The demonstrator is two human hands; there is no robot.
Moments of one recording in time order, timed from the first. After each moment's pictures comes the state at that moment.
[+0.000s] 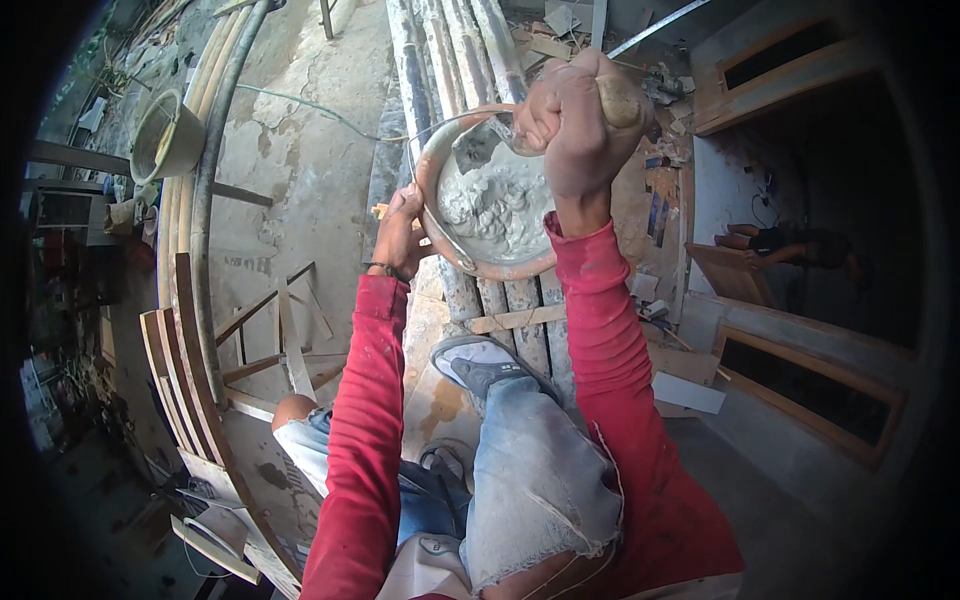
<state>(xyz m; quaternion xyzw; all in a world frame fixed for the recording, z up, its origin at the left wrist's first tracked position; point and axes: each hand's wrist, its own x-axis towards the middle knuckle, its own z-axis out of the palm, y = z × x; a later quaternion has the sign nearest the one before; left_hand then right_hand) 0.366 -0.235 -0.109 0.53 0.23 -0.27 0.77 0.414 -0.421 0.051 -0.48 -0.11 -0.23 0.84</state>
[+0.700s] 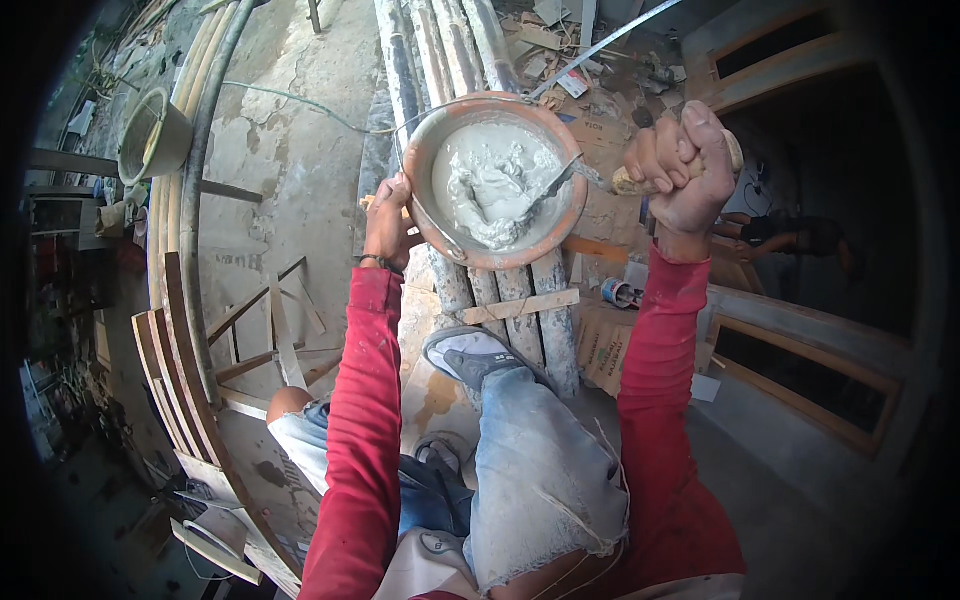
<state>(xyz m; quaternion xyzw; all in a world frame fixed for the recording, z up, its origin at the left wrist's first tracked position) 0.367 -0.241 -0.103 0.54 0.25 -0.23 0.77 0.370 -0.527 0.049 -0.49 -0.08 -0.03 0.87</state>
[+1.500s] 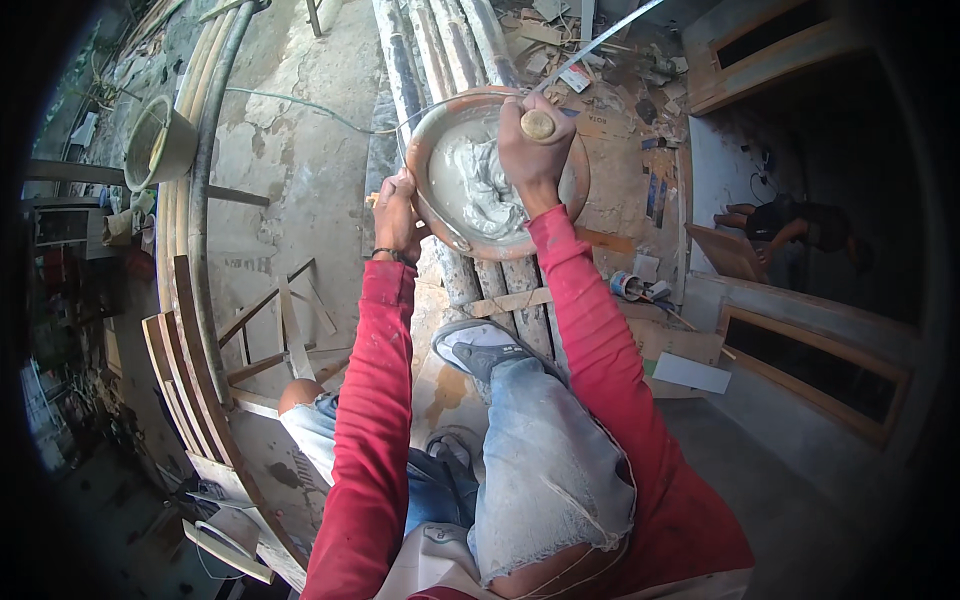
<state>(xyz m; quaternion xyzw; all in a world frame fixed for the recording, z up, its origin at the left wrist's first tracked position) 0.370 -0.251 -0.116 0.55 0.27 -0.18 0.77 0.419 -0.431 -0.064 -0.76 0.09 -0.28 0.59</state>
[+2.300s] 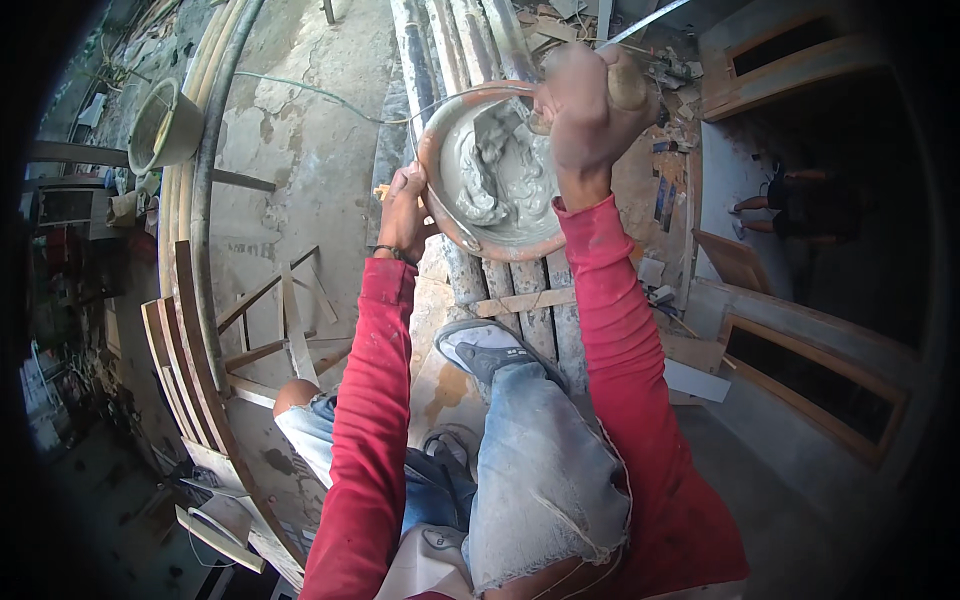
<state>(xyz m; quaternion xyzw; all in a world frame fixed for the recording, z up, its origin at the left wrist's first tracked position) 0.364 -0.239 -0.108 0.54 0.25 -0.22 0.77 0.421 -0.423 0.023 -0.53 0.00 -0.27 0.80</state>
